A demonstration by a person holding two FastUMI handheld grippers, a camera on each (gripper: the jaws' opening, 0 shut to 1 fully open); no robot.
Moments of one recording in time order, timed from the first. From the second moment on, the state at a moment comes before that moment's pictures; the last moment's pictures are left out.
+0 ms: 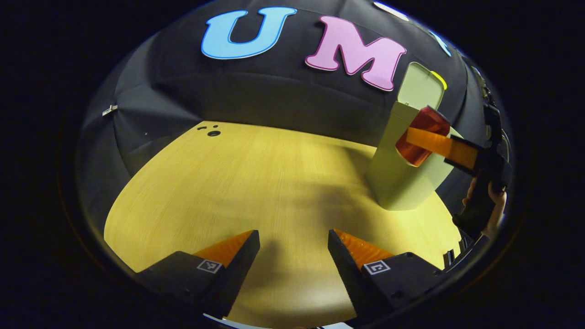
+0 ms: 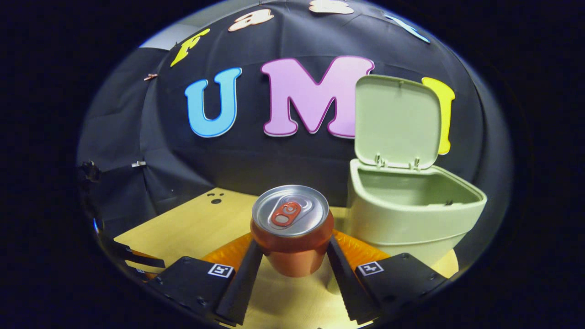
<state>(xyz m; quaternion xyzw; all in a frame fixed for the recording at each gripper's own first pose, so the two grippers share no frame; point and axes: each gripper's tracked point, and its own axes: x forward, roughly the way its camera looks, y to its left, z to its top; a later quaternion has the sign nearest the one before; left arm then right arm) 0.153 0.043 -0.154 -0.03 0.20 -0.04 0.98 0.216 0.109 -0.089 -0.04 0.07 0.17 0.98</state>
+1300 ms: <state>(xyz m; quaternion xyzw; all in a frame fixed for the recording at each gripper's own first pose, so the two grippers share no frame) 0.149 -0.080 -0.111 -0.05 0.17 0.01 0.98 0.273 -0.010 0.025 0.00 0.03 0.20 0.98</state>
